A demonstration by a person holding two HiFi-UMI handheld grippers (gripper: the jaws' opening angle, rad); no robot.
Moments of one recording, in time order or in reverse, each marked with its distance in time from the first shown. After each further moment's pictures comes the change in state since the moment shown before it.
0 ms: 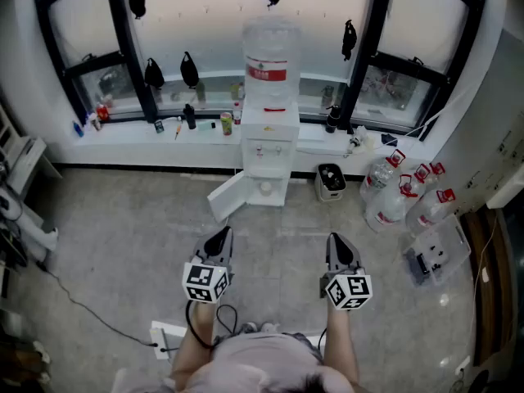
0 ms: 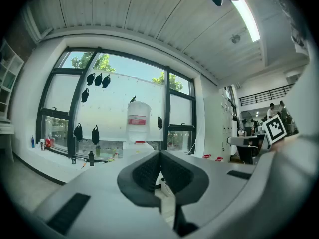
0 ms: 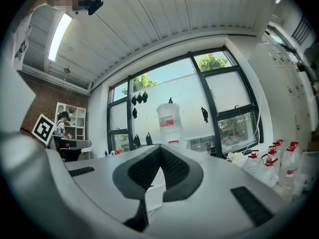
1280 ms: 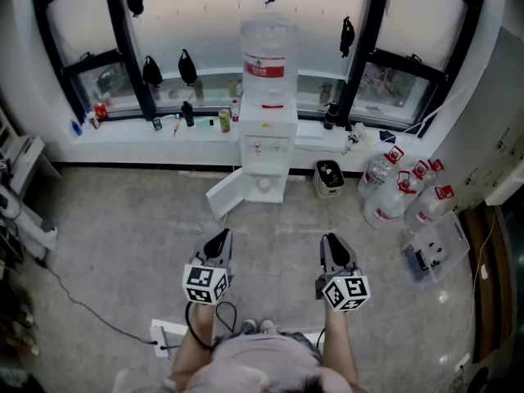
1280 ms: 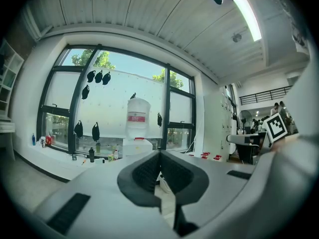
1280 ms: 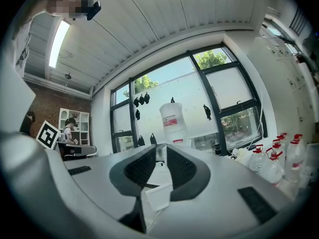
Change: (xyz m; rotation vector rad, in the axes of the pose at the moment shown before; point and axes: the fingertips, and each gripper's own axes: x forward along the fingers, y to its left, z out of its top) left arm -0.007 -0.007 -0.012 -0.012 0.032 -0.003; right arm -0.010 0.012 -0.005 0.052 -0.006 0.042
